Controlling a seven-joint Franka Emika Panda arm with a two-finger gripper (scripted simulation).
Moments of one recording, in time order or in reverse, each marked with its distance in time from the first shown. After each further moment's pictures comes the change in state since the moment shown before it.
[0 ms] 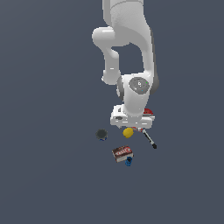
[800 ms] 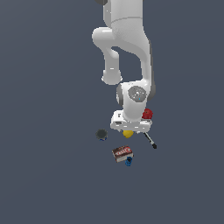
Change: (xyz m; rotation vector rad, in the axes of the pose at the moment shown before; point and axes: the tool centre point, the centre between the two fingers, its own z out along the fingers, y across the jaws) arm -0.002 -0.001 0.041 0.001 0.000 0.002
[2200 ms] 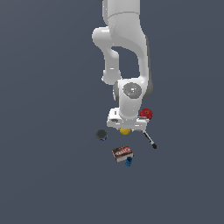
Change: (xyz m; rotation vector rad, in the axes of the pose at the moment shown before) arm -0.004 0.019 -0.011 0.001 0.000 -0.001
